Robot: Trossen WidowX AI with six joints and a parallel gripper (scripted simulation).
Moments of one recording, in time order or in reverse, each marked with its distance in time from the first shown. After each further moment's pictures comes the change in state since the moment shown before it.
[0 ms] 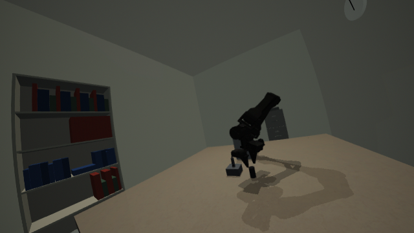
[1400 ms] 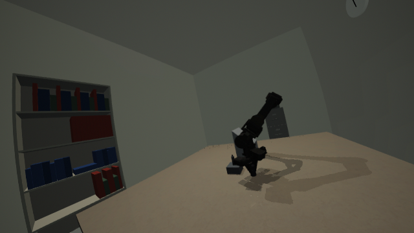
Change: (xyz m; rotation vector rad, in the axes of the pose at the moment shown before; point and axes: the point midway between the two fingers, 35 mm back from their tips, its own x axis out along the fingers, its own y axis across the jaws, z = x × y) arm 0.048 0.003 -0.002 0.007 -0.003 0.007
